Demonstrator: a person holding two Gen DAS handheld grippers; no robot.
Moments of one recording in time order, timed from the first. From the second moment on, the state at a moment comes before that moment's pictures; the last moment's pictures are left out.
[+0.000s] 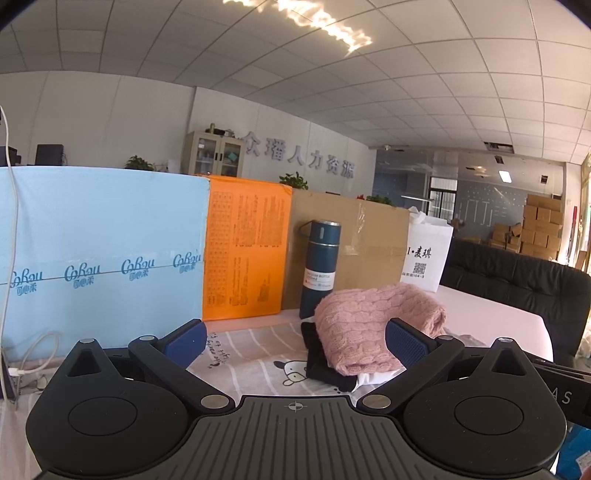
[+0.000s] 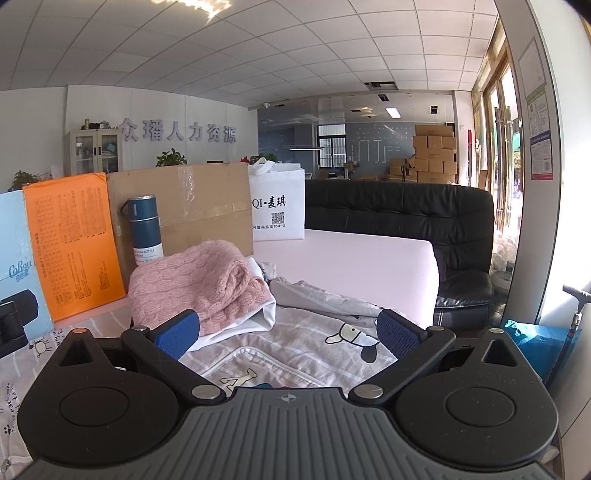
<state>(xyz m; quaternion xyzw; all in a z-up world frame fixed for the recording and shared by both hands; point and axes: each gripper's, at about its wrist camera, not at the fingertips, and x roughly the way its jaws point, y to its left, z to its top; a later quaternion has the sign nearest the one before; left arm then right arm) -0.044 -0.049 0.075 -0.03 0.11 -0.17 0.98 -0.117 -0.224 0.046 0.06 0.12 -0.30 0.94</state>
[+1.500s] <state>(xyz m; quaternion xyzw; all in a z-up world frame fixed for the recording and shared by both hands) -0.045 -0.051 0.071 -0.02 0.11 -0.17 0.98 -0.114 -0.223 0.041 0.06 0.13 -0.31 0.94</state>
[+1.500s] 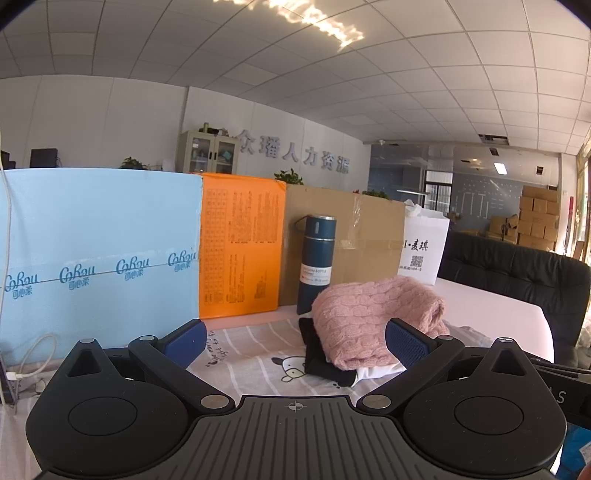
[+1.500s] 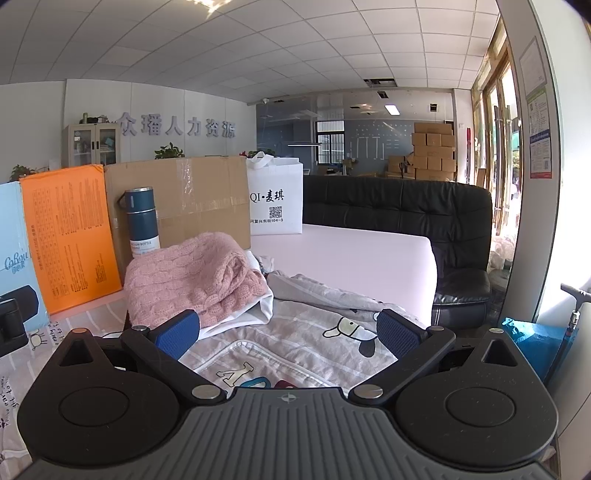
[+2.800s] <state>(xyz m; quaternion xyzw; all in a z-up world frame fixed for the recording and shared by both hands) -0.046 -0.055 0.069 -0.01 0.11 -0.18 0.98 -0.111 -0.217 0.038 0.02 0.11 -0.34 0.93</state>
